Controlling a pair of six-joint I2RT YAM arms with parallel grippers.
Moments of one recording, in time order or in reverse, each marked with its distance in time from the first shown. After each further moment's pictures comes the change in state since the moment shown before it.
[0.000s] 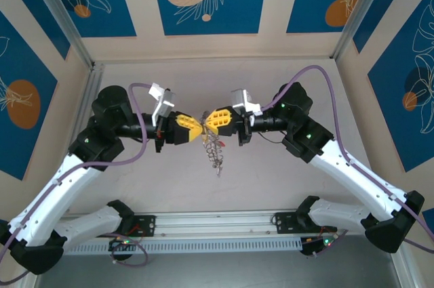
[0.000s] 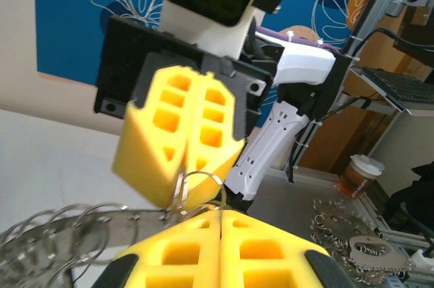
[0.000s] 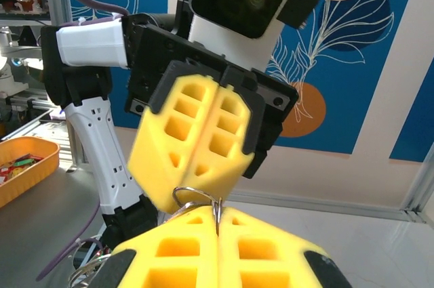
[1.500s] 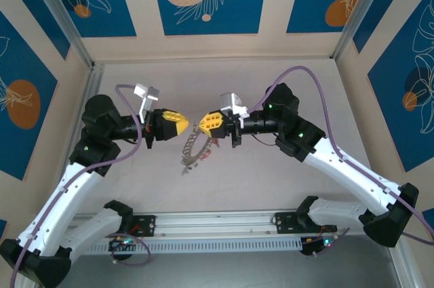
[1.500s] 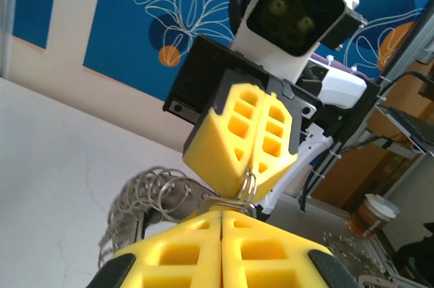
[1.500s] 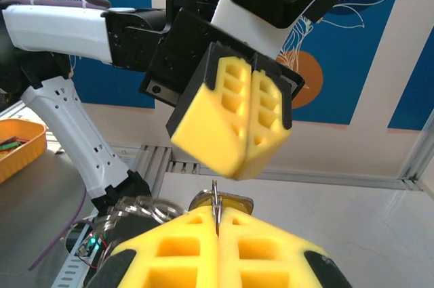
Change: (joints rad) left arm 0.211 -0.092 -0.212 0.222 0.085 -0.207; right arm 0.048 0.042 0.004 -0.066 0.070 -0.055
